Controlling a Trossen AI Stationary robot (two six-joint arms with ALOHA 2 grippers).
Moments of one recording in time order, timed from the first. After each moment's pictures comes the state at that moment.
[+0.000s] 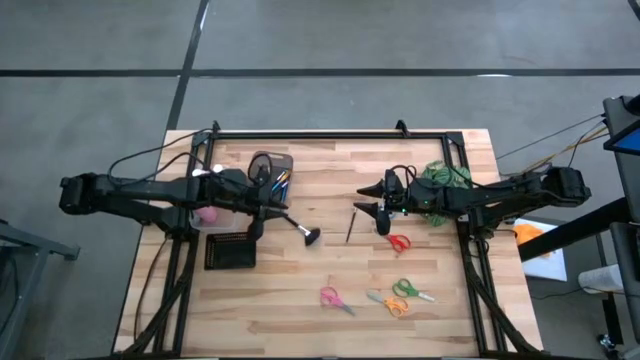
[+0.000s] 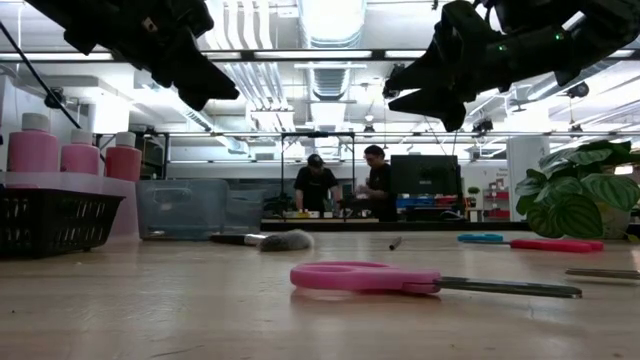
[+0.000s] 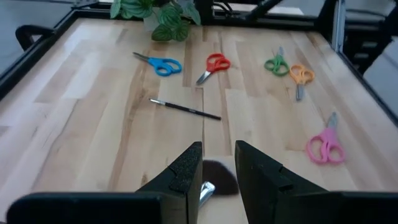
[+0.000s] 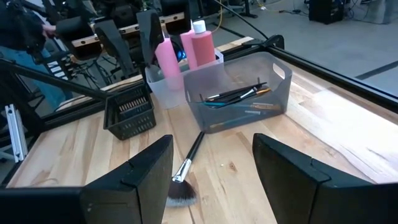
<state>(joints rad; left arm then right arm) 0.11 1.01 0.59 -0.08 0.14 0.01 -0.05 1.19 0.45 0.53 0.14 0.33</state>
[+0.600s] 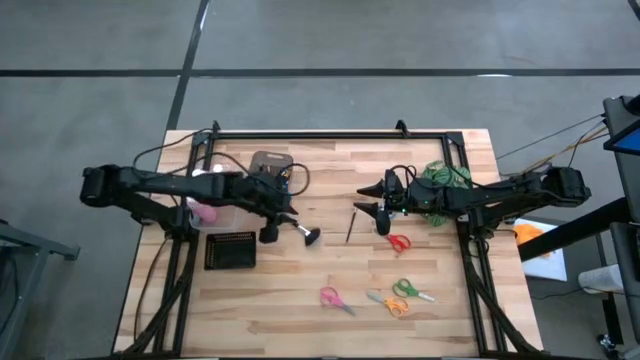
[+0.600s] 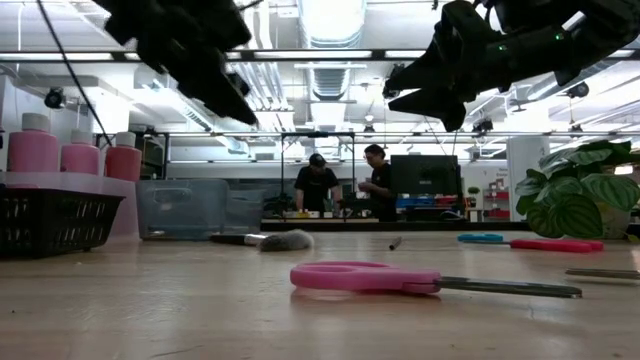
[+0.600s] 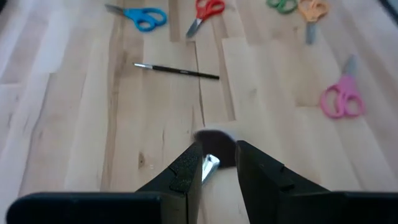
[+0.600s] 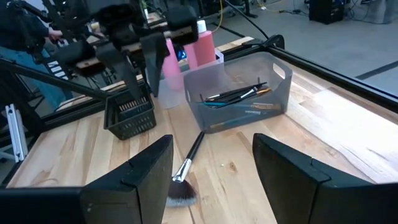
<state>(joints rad) 0.09 1.27 0.81 -0.30 0.14 0.14 -0.05 1.19 0.45 0.53 0.14 0.33</state>
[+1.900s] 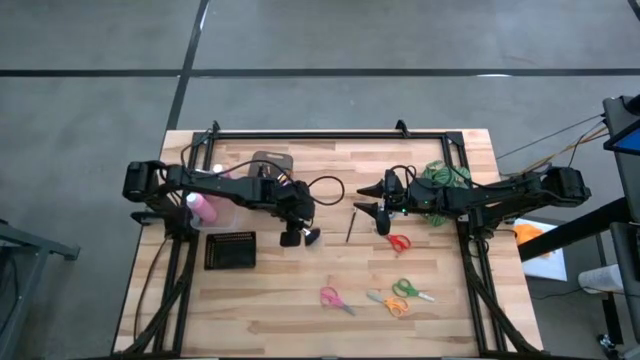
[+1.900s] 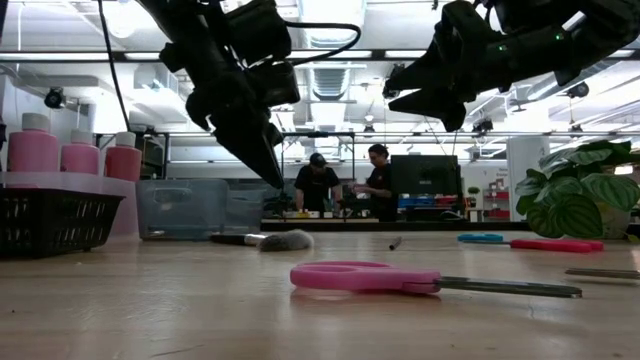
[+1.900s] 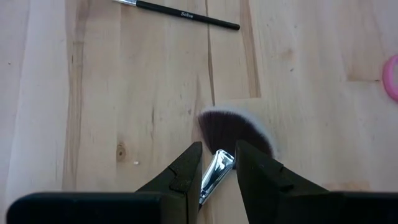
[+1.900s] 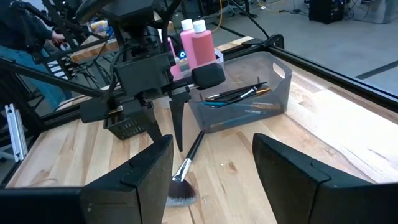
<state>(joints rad) 0.09 1.65 0.99 -0.36 0.12 0.11 -0.05 1.19 0.45 0.53 0.14 0.33</state>
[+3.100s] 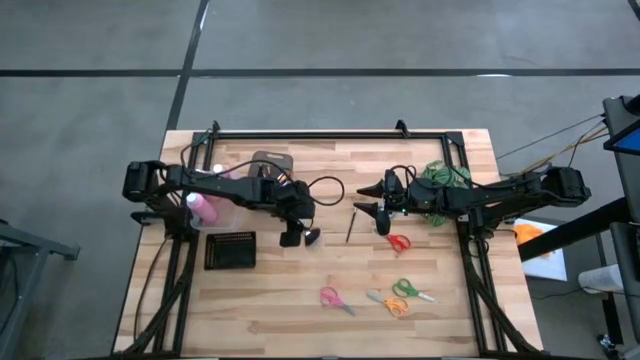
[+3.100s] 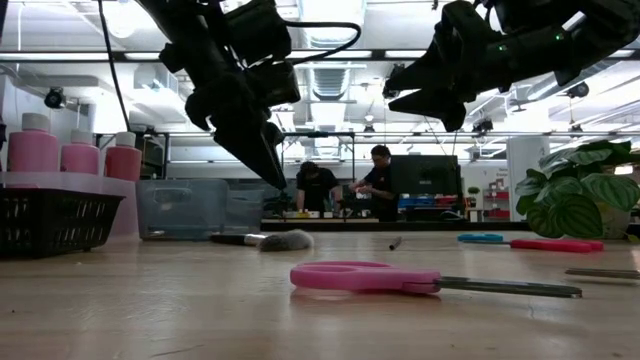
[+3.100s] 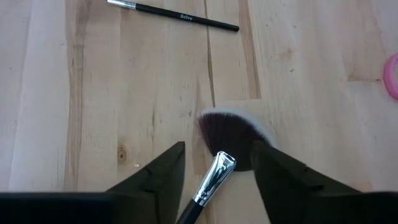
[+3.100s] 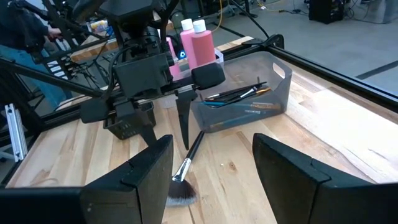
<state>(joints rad) 0.08 1.65 0.99 -0.35 0.12 0.12 -0.05 1.19 0.45 0.53 0.14 0.33</state>
